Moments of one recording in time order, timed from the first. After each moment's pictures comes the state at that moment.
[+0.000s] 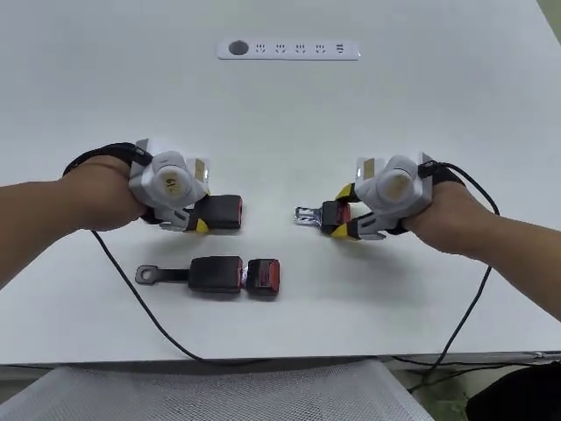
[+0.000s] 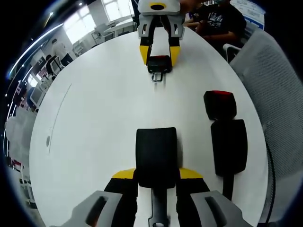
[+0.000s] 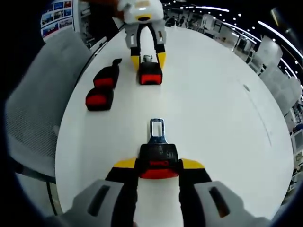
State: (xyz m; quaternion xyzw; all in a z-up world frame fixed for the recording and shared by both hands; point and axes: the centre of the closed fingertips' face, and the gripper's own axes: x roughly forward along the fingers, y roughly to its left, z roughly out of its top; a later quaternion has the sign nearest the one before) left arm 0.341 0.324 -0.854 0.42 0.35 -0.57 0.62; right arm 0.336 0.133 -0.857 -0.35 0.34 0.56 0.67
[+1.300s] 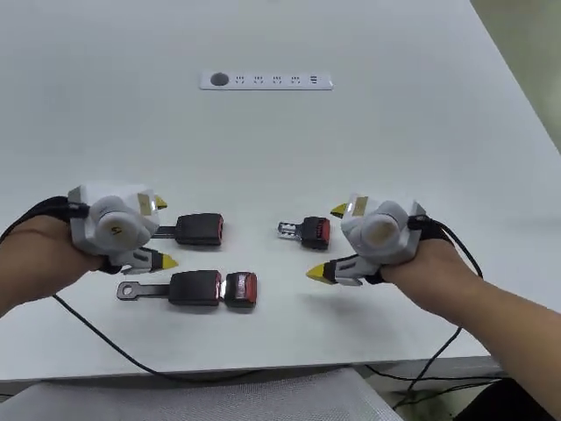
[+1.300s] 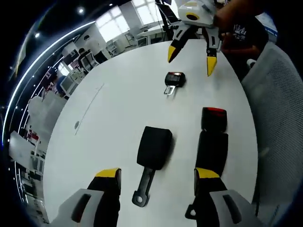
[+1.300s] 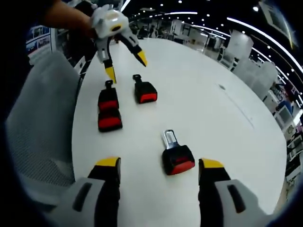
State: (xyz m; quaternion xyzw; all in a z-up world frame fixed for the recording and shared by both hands) left arm 0.309 0.350 -0.800 0.39 0.30 -0.45 0.74; right arm 0.287 0.136 -0.810 -0.28 0.31 0.48 0.78
